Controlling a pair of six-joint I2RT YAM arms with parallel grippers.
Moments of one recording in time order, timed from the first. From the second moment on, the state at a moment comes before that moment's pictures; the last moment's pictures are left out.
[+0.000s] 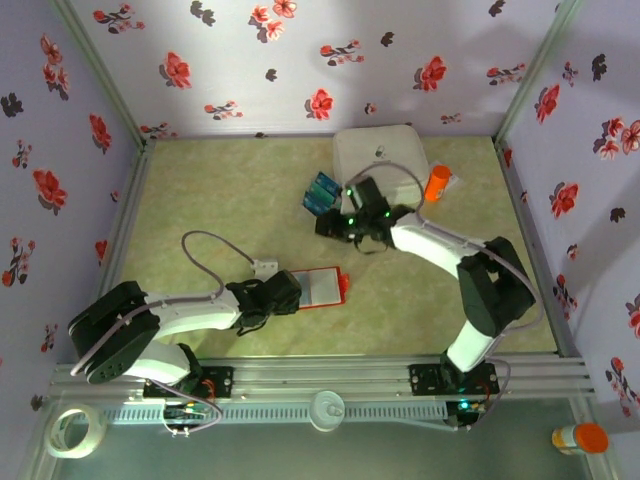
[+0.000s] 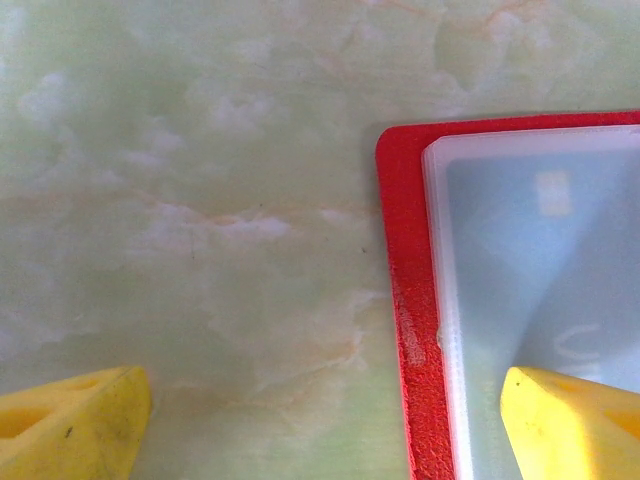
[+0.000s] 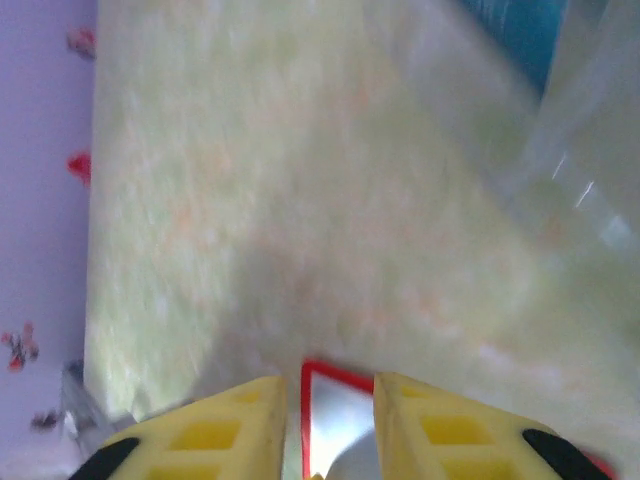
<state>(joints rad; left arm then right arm) -1.02 1.40 0.55 -0.30 -0.43 -0.92 0.60 1.67 1.17 -0.29 -0.39 0.68</state>
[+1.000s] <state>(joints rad) -1.02 1.40 0.54 -0.29 -0.44 -0.92 0.57 1.93 1.64 -0.88 0.08 0.17</state>
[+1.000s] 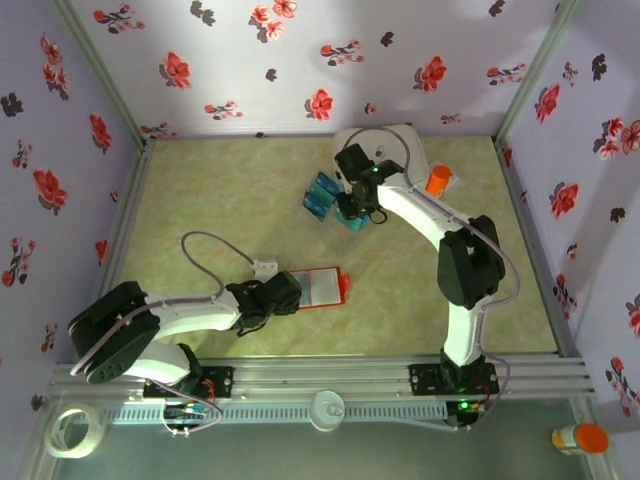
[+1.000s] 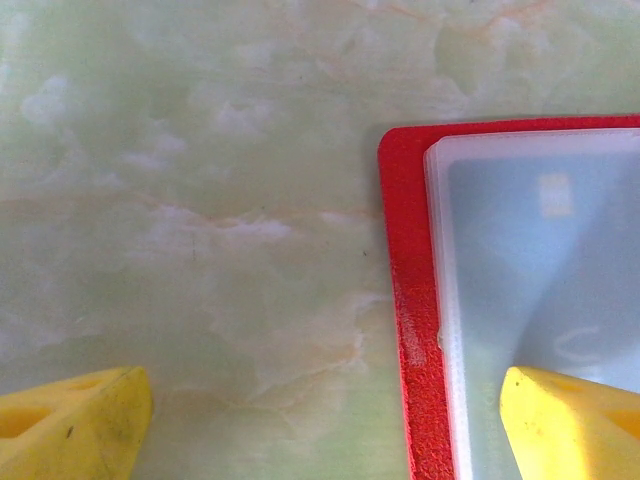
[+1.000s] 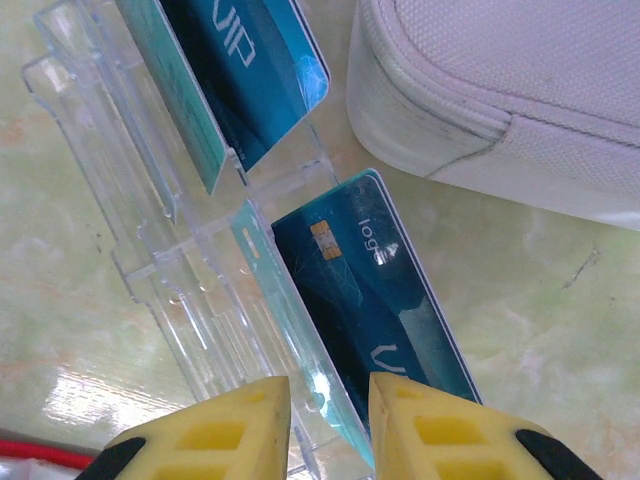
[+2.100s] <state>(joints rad) -1.02 1.38 0.53 -0.26 -0.45 -0.92 0.57 1.96 1.72 -0.94 -0.04 0.13</state>
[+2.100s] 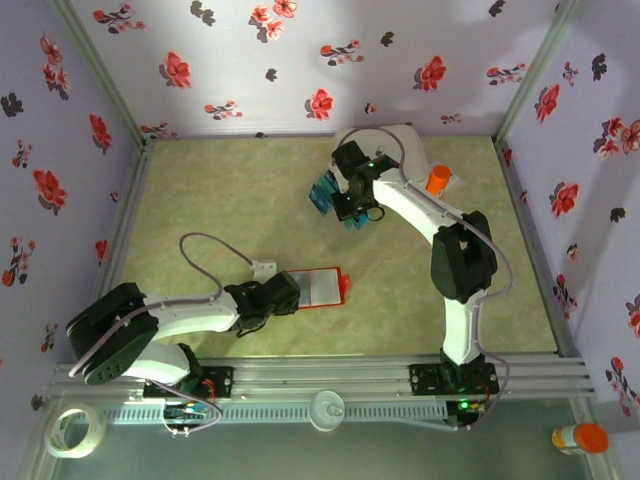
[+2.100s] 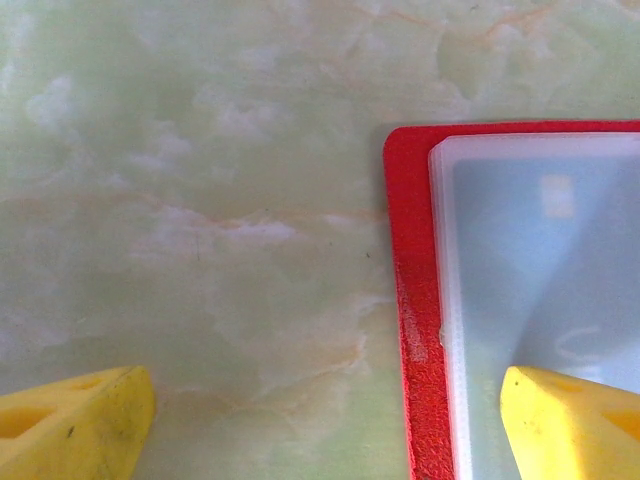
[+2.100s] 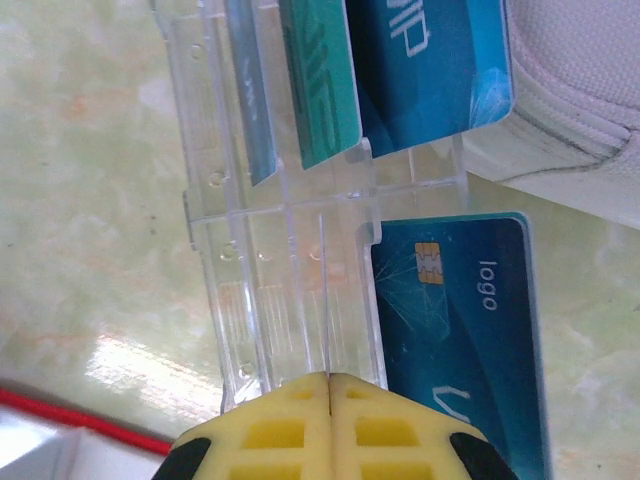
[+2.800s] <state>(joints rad) -1.02 1.36 0.50 -0.25 -0.45 -0.93 0.60 1.43 1.18 -0.64 -0.27 0.42</state>
